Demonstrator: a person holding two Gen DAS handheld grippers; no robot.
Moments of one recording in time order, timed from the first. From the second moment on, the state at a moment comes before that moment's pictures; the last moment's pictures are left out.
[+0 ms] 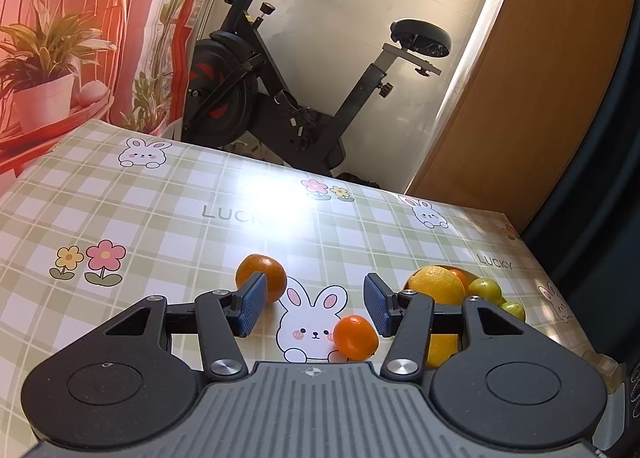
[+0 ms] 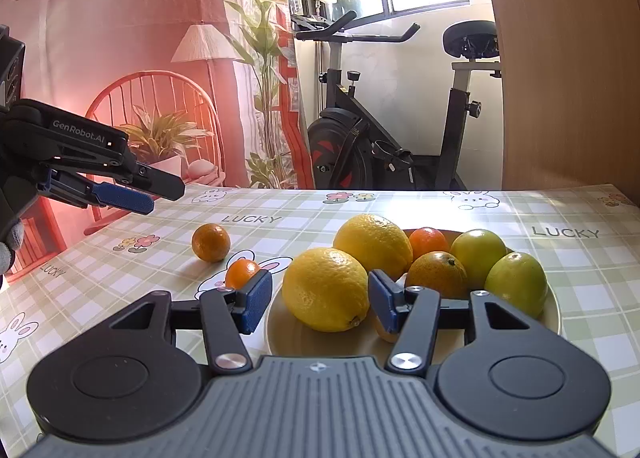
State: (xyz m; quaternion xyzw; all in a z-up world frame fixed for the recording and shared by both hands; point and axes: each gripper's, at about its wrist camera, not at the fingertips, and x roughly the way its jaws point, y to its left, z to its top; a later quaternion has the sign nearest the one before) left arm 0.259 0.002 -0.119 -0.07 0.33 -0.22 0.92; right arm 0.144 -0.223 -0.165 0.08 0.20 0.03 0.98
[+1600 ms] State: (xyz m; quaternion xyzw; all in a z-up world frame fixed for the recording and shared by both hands) left arm 0.300 -0.004 -0.175 -0.10 0.40 -0.26 0.87; right arm 0.244 -0.126 -0.185 -0.01 0.32 0.11 0.94
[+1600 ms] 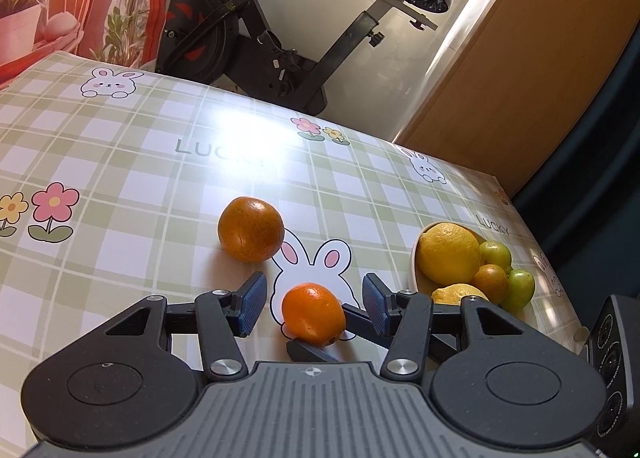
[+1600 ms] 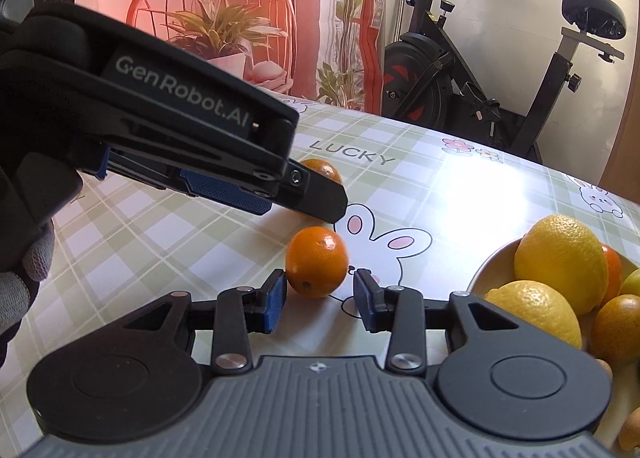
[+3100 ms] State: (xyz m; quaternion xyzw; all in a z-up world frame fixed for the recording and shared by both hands) left arm 0.276 -0.008 -0.188 -0.09 0.39 -0.25 0.88; right arm 0.235 -0.132 -0.184 0.02 0.31 0.12 0.94
